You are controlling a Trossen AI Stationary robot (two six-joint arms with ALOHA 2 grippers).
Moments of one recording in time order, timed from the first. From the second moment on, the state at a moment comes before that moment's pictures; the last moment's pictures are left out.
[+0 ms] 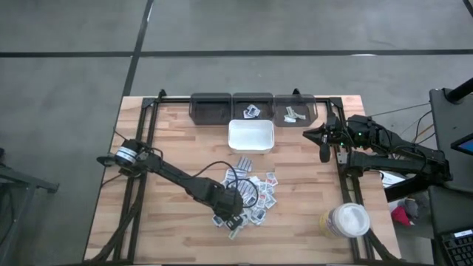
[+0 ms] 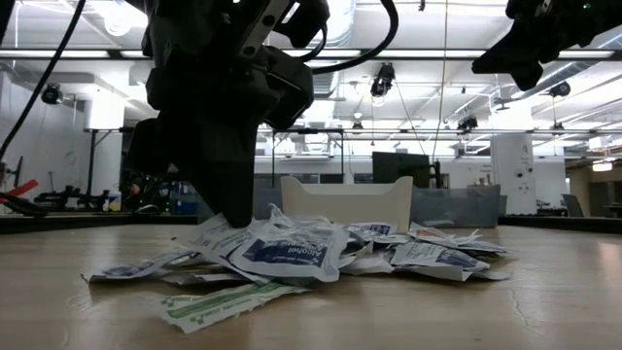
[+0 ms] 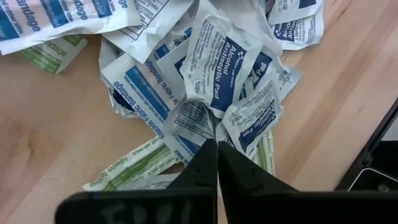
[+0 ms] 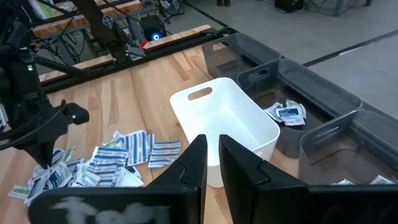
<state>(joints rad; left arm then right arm) -0.38 1.91 1.31 -0.46 0.12 -1.13 -0.28 0.44 0.56 -0.47 0.00 0.21</state>
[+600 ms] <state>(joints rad) -0.37 1.76 1.31 -0.55 0.06 -1.11 -0.28 0.44 0.54 -0.47 0.00 0.21</state>
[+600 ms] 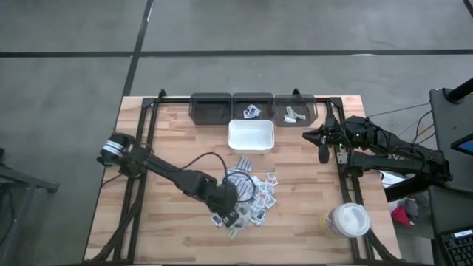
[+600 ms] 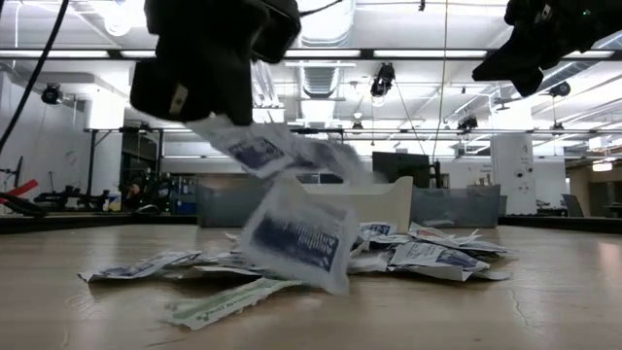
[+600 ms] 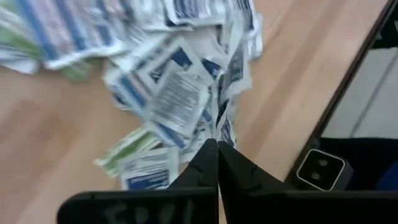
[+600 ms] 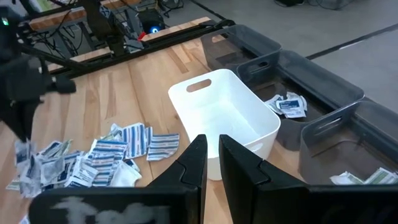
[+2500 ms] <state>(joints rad) -0.36 1.74 1.14 -0.61 -0.03 -1.10 -0.28 0.44 0.54 -0.47 0.00 0.21</state>
